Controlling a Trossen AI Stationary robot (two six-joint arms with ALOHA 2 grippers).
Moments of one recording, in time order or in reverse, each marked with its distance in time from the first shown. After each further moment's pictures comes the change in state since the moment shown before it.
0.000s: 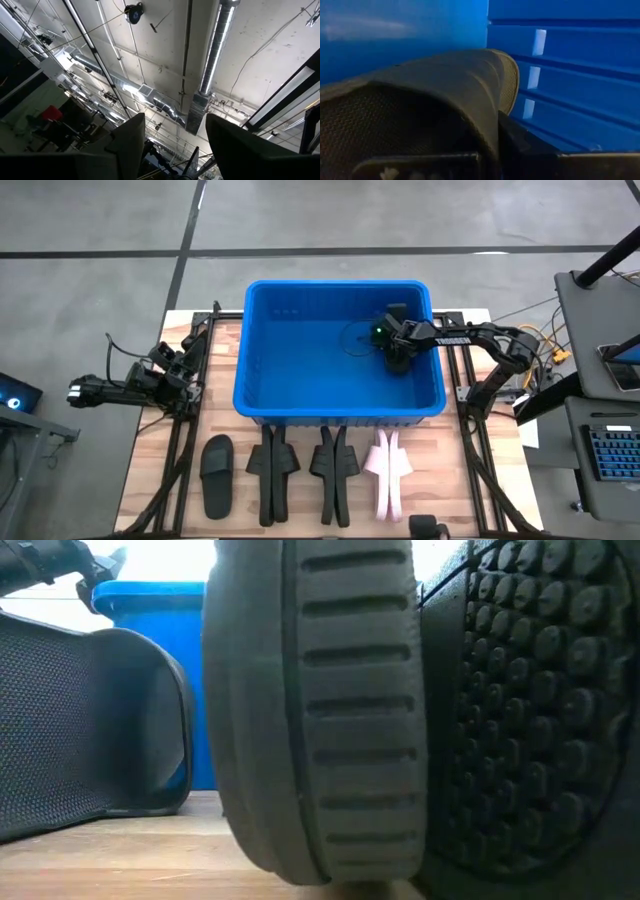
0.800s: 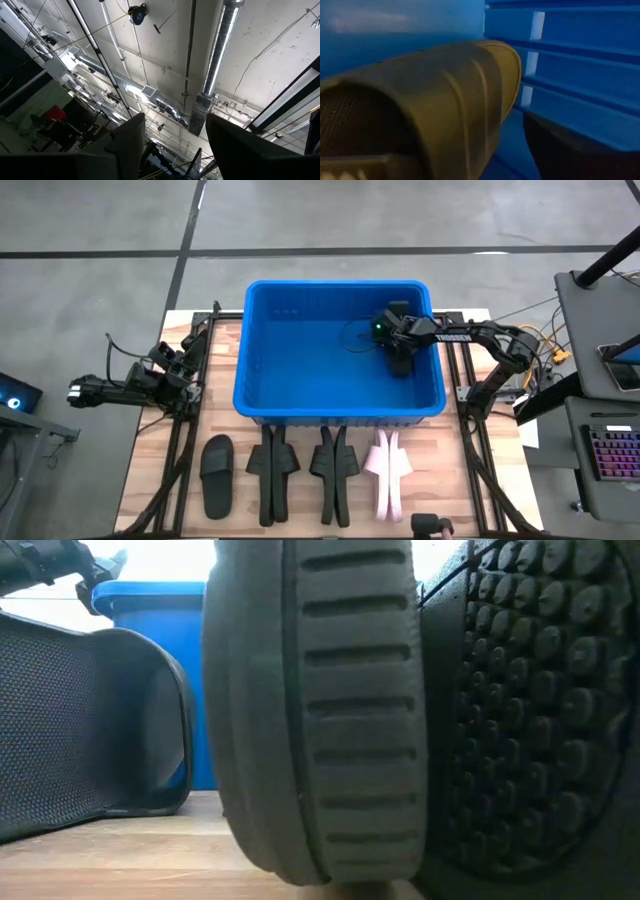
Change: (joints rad) left arm 0.000 0.000 0.000 0.000 -0.019 -0.002; right arm -0.010 0.000 0.064 -0.142 -0.002 0.046
